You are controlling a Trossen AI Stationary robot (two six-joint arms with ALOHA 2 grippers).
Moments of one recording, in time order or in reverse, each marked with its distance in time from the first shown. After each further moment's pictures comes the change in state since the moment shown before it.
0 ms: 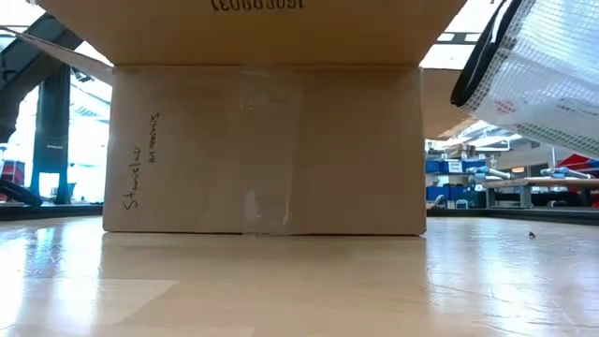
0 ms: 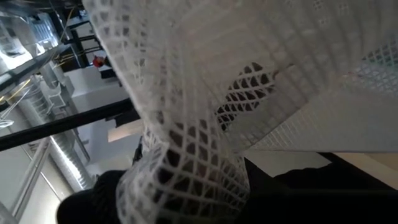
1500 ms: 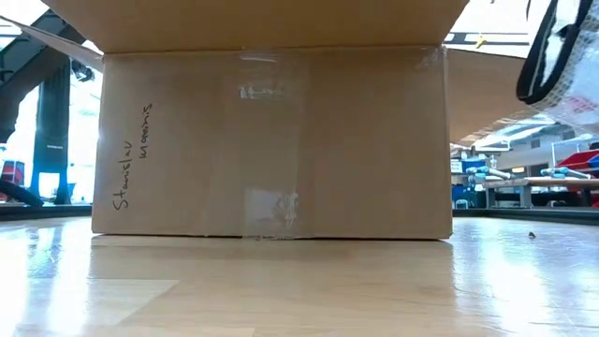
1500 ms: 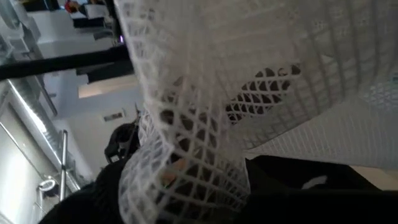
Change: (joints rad) left arm -0.063 0.039 0.170 -0.031 -0.007 -0.608; right arm -0.001 0.000 0.000 0.016 -0.169 -0.170
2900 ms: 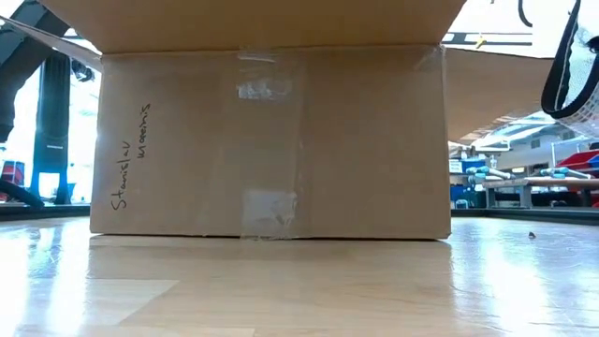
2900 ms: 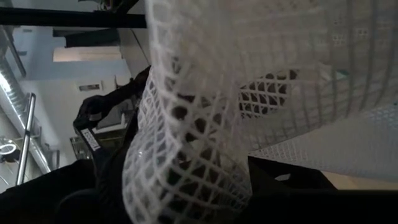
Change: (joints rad) left arm -0.083 -0.113 -0.231 -0.158 -0.445 -0.492; right arm 0.001 0.000 0.000 -0.024 -0.074 -0.153
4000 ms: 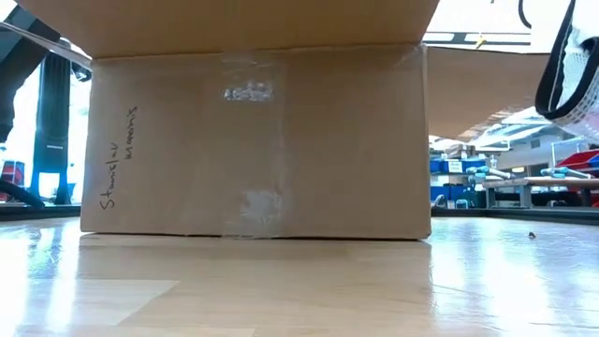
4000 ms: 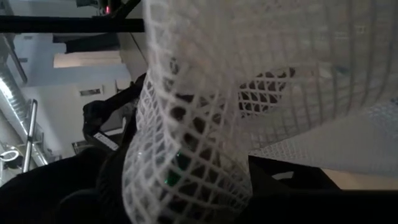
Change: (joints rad) left arm -0.028 0.003 -0.276 0.273 -0.112 0.154; right arm -0.006 0.006 0.000 0.000 0.002 0.018
